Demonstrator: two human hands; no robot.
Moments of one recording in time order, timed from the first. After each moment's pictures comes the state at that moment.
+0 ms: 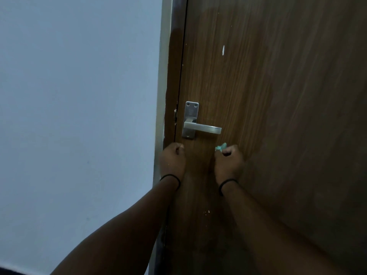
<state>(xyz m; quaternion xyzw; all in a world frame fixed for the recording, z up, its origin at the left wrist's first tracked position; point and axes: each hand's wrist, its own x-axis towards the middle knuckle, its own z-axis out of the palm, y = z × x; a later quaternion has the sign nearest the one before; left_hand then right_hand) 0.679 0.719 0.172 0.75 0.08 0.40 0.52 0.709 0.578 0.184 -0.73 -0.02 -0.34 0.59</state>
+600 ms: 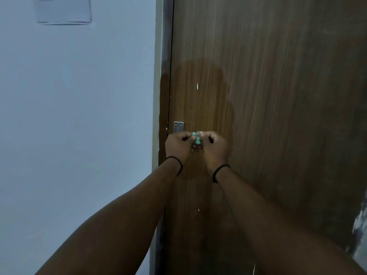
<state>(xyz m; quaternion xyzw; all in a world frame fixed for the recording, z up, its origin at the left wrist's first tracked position) 0.566 0.656 0.282 0.73 -0.06 0.37 0.58 0.592 0.550 0.276 -0.66 -0.20 -0.29 0.66</state>
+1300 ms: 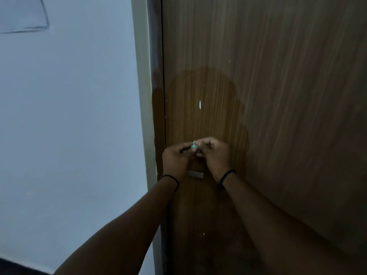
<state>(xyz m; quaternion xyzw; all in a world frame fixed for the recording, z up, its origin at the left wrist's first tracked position) 0.684 0.682 0.334 0.74 -0.02 0.35 0.57 0.727 0.566 0.351 -0.66 -0.21 -0.09 0.71</state>
